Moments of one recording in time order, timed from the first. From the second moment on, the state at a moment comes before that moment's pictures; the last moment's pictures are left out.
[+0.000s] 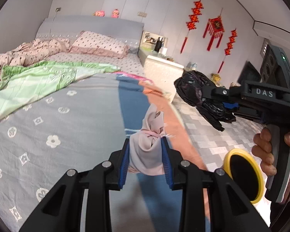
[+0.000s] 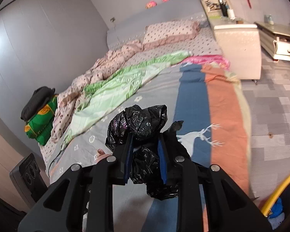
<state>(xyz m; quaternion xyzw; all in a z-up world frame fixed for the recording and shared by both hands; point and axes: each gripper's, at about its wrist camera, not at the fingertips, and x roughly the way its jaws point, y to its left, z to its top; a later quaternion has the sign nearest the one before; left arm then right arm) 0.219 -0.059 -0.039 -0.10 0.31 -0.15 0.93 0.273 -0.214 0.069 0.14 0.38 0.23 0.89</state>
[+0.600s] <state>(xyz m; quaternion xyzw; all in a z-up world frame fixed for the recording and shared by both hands) 0.182 -0.206 0.076 -0.03 0.23 -0.25 0.94 0.133 -0.415 0.192 0.17 0.27 0.09 0.94</state>
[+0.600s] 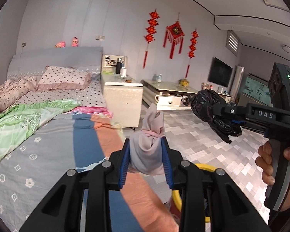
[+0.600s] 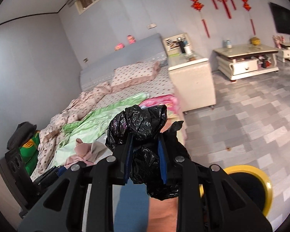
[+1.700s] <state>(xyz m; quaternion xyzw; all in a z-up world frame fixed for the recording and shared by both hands) 0.213 -0.396 -0.070 0.04 0.38 -0.37 0.85 0.087 -0.601 0.005 0.25 0.36 -0.10 0.89</state>
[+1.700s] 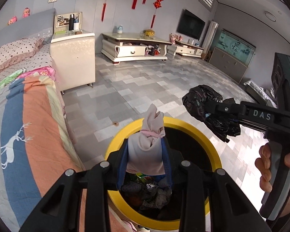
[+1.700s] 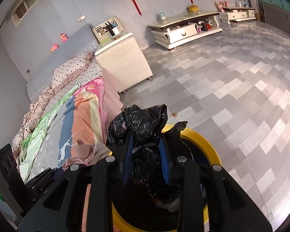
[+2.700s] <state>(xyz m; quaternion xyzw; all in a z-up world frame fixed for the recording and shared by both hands) 0.205 -0.268 -0.039 0.00 0.35 -0.29 0.89 0.101 -0.512 0.023 0.23 0.37 -0.07 0.90</state>
